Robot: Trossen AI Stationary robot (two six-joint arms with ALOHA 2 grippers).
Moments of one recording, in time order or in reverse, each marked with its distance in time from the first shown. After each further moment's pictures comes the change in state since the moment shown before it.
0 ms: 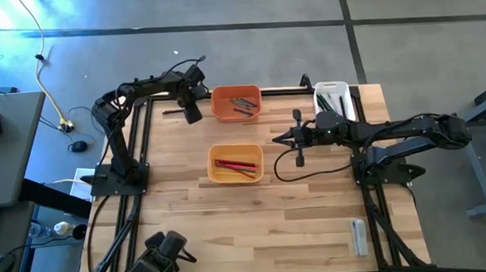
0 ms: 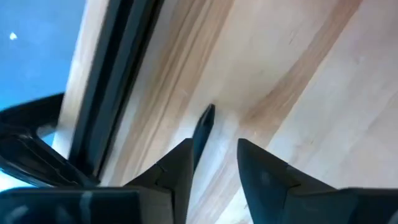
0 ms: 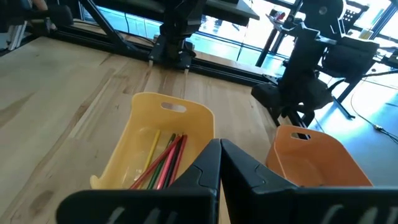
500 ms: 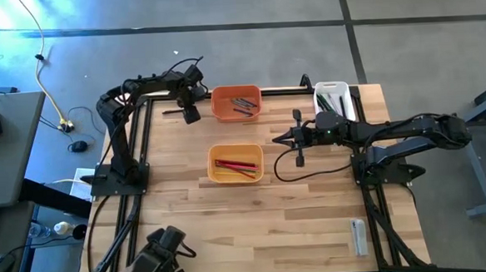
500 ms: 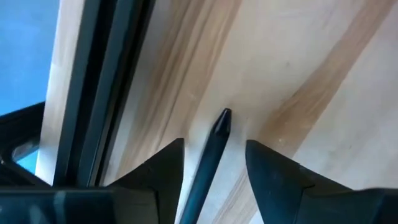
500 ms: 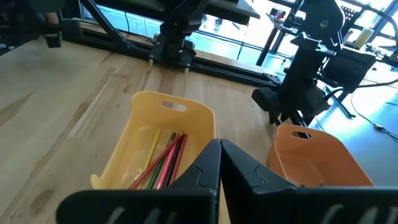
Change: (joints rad) left arm 0.047 0.080 0.005 0.046 0.023 0.087; right arm 0.000 0.000 0.000 -0.004 0.000 0.000
